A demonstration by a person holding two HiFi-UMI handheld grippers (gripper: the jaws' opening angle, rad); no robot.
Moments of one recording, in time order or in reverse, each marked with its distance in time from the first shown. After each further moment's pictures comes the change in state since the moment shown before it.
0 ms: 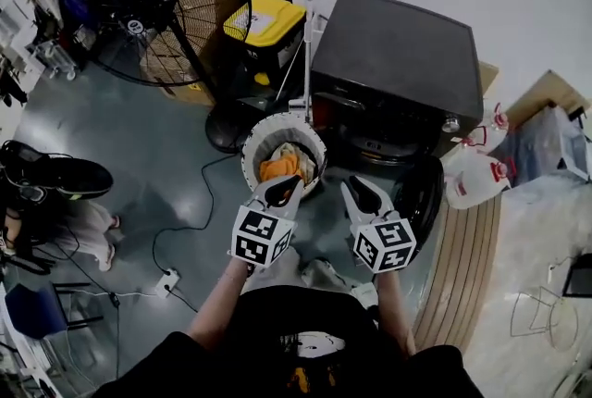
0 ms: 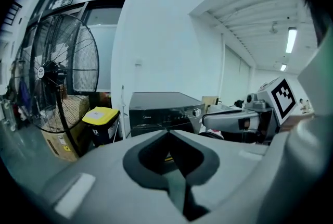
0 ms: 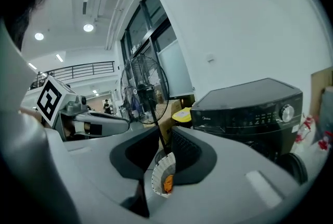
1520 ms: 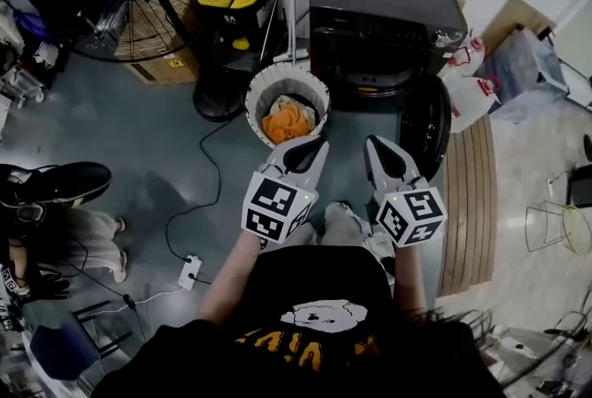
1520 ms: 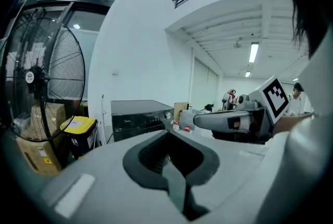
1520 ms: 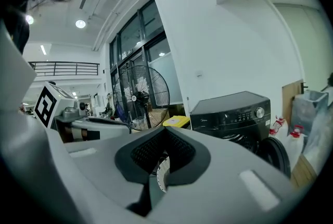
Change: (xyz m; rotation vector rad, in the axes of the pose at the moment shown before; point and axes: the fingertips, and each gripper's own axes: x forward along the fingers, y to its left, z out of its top) left arm -0.142 -0.027 -0.025 0.104 -0.100 -0.304; right arm -0.076 0.146 -0.014 0.009 -0.123 -0.234
